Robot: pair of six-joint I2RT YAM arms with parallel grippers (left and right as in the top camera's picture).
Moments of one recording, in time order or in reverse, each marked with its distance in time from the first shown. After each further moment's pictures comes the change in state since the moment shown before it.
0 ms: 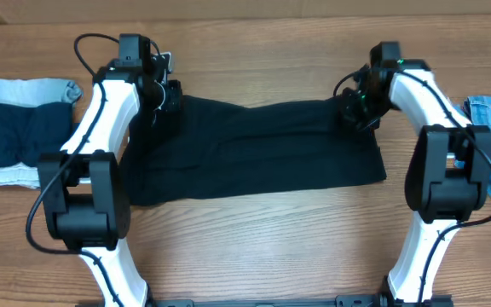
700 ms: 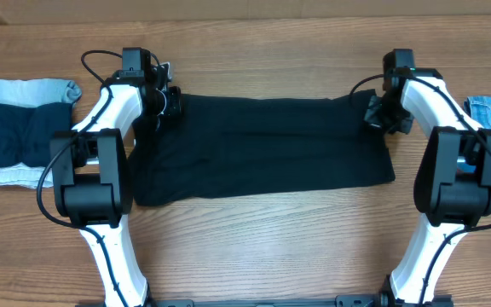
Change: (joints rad) left arm 0.038 0.164 -0.008 0.155 0.074 -0.050; right arm -0.073 -0.027 -0.064 0.041 0.503 0.021
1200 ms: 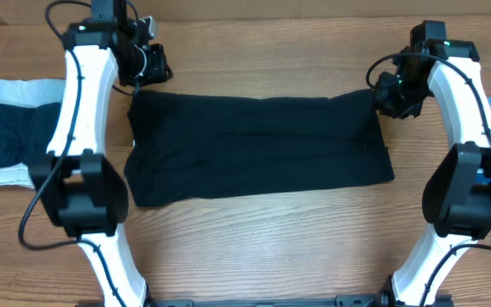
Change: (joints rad) left arm 0.011 -0.089 0.502 -0.611 -0.004 0.025; right arm -0.031 -0.086 0.230 -0.312 -0.406 -0.081
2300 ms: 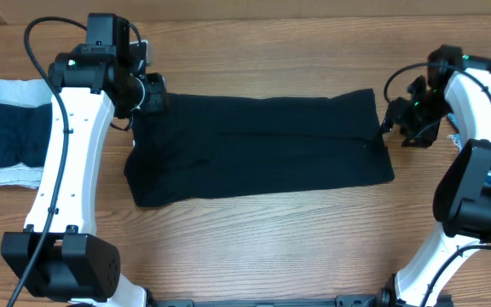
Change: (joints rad) left arm -0.069 -0.378 -0.326 -0.016 -0.195 -0.031; right arm -0.108 0.000 -0.144 -0.061 0.078 -0.050
